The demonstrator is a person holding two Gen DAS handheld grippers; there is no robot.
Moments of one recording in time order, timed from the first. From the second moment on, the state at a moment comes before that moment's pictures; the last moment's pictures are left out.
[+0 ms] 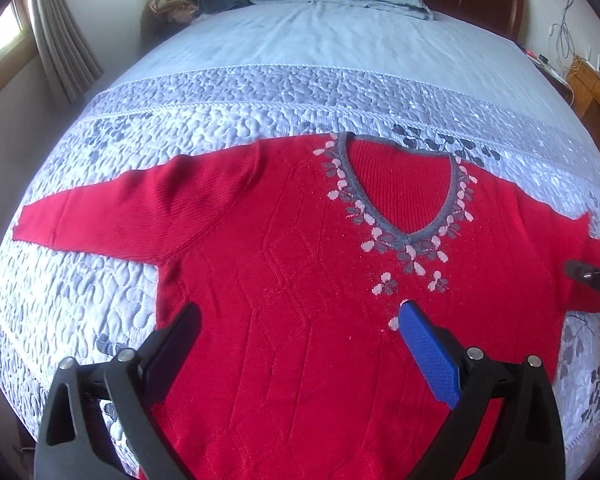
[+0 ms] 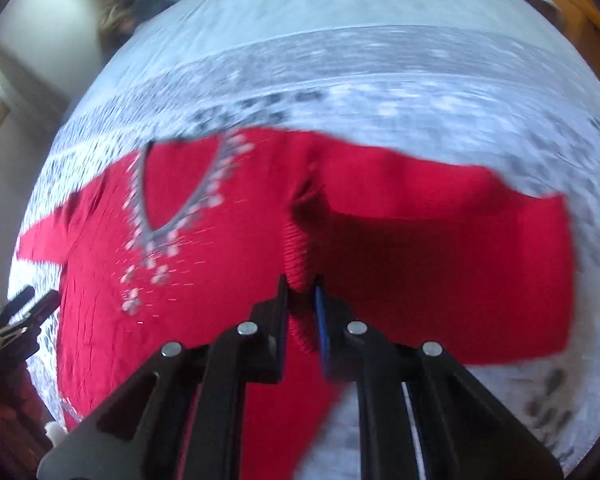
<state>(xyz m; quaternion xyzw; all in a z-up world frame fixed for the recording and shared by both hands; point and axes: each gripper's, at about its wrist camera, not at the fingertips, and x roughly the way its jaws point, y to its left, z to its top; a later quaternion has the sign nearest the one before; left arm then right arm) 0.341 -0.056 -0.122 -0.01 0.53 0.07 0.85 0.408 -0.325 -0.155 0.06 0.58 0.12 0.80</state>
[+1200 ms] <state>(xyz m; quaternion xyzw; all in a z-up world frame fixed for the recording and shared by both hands) 0.408 -0.191 -0.177 -0.19 0.59 -0.11 0.77 0.266 -0.444 -0.175 0.15 0.49 0.04 0.86</state>
